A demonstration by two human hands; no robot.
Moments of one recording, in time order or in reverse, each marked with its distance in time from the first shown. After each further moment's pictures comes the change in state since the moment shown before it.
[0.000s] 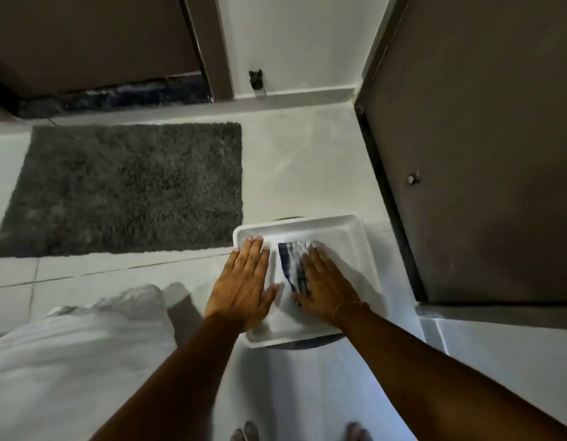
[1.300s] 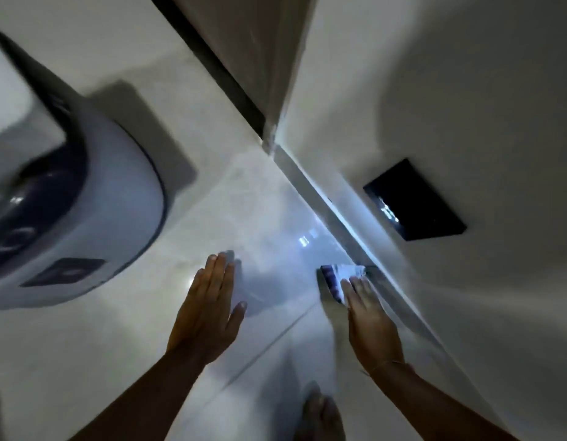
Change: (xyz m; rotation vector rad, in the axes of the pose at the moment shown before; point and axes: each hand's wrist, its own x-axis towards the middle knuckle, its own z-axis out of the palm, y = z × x) left_hand -0.075 0.266 0.389 -0.124 -0.156 0.448; right_hand -0.358 0.271 0.403 0.073 0.357 0.715
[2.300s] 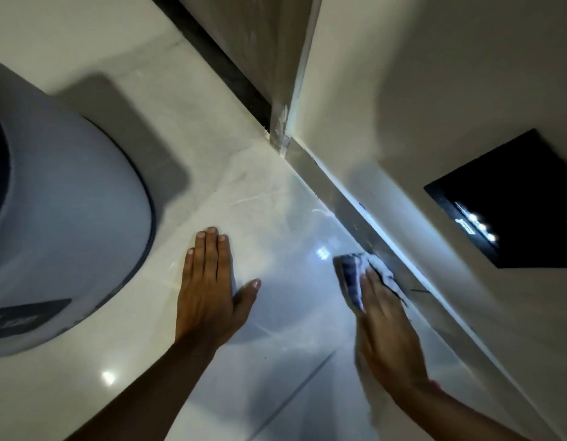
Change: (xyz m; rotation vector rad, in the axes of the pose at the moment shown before) left_hand 0.084 -0.047 0.039 0.082 0.206 -0.135; right_hand 0.052 -0.019 0.028 0.308 -0.046 0.004
